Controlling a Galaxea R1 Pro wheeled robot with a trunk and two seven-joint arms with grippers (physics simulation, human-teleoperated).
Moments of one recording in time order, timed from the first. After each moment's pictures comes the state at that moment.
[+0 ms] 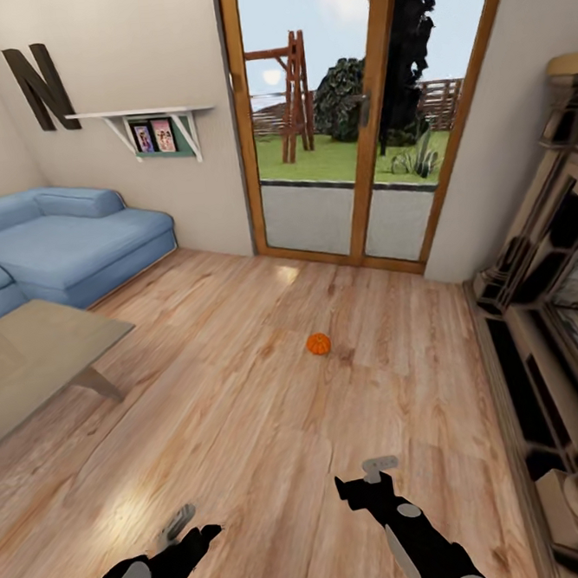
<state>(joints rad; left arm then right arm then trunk) -0.30 0.23 -0.34 -0.80 1.21 0.38 0.12 -0.48 0.15 -0.06 -0.51 0.13 -0.02 0.11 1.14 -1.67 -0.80</state>
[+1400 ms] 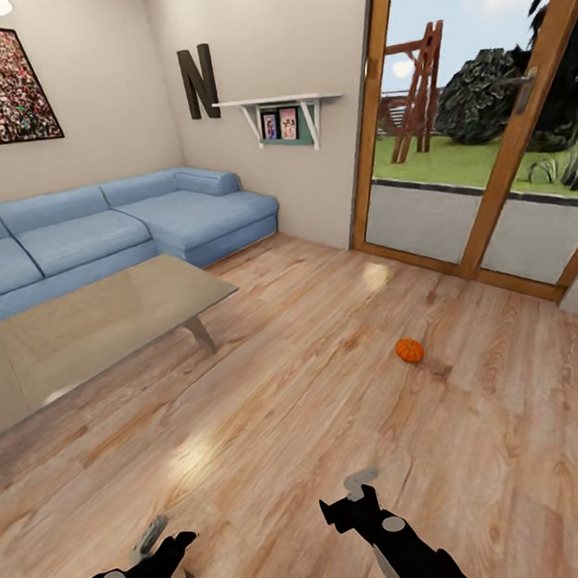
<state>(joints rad) -0.30 0.23 -0.17 -0.70 1.21 0.38 0.12 -0.48 0.15 0.12 -0.45 0.13 -0.02 0.12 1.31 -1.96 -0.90</state>
